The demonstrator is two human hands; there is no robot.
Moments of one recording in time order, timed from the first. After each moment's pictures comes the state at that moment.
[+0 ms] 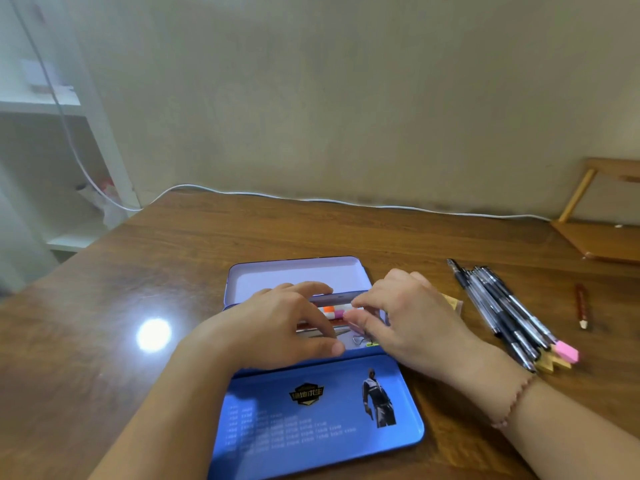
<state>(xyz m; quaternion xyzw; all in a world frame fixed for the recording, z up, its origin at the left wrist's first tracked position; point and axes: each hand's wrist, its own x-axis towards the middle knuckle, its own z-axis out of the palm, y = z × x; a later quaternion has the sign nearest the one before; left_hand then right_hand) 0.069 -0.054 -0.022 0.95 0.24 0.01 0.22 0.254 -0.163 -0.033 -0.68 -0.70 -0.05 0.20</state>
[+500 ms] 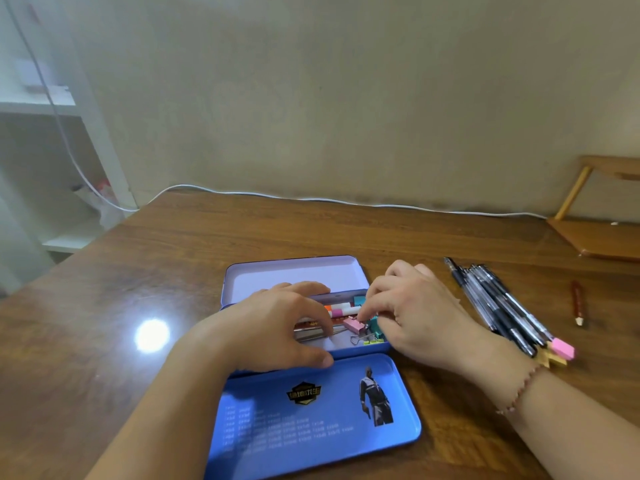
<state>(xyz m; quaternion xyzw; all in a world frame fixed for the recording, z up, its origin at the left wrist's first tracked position) 0.069 -0.052 -0.025 0.95 0.23 0.01 0.19 0.268 -0.165 -0.030 -0.68 -0.72 -0.04 0.14</state>
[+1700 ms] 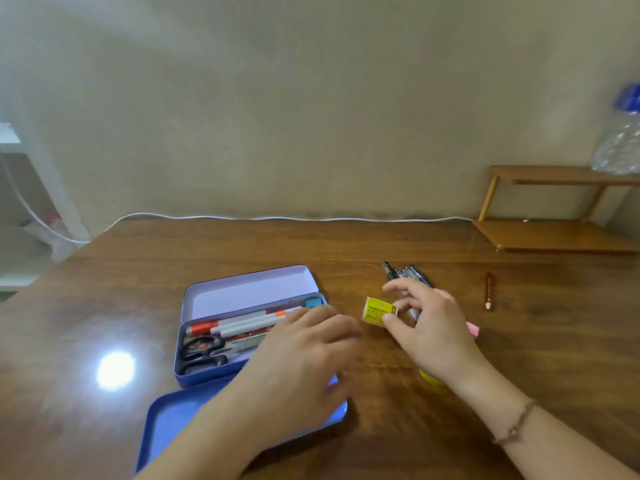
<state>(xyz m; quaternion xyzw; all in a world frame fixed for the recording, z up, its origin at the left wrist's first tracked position) 0.114 -0.148 -0.027 0.96 0.02 0.26 0.02 0.310 -0.246 -0.043 -0.78 -0.49 -0.05 0.40</state>
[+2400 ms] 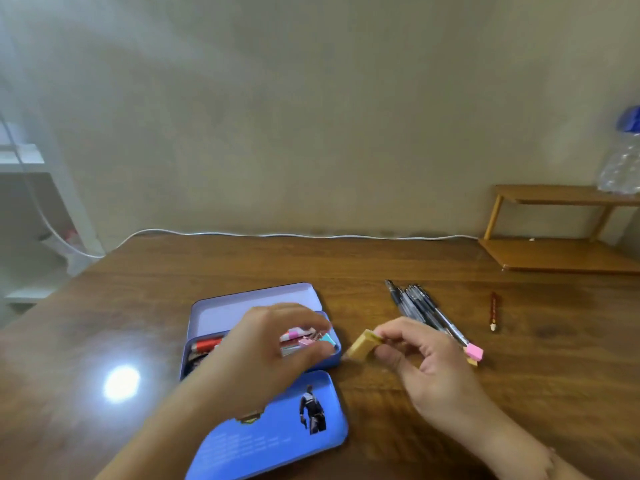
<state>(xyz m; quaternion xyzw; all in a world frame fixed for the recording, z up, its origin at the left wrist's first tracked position) 0.096 -0.115 -0.008 0.91 0.17 0.28 0.26 0.291 -0.264 -0.036 -0.62 -0.60 0.07 0.50</state>
